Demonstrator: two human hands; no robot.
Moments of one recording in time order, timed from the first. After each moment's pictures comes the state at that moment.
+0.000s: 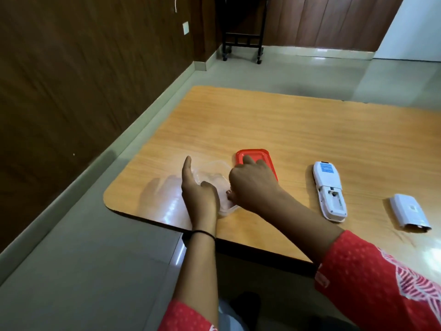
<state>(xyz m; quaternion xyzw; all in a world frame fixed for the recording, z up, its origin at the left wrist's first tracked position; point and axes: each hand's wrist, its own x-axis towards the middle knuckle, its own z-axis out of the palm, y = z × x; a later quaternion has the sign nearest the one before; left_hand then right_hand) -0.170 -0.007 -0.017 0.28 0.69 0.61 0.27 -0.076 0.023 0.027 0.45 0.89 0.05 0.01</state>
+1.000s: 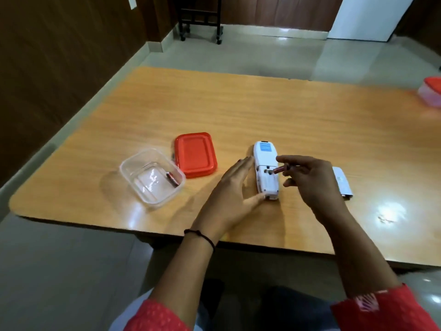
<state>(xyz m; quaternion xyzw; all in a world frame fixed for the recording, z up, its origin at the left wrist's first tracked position) -0.040 -0.010 -0.020 0.72 0.54 0.30 0.32 0.126 0.012 -0.002 0.63 0.53 -0.37 -0.43</state>
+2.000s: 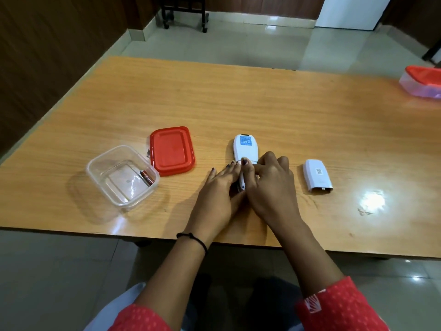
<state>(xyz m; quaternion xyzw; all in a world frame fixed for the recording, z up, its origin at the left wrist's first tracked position) -0.015 -0.006 -0.031 0.72 0.56 0.29 0.29 0.098 0.004 -0.022 0.68 0.67 -0.11 -0.27</state>
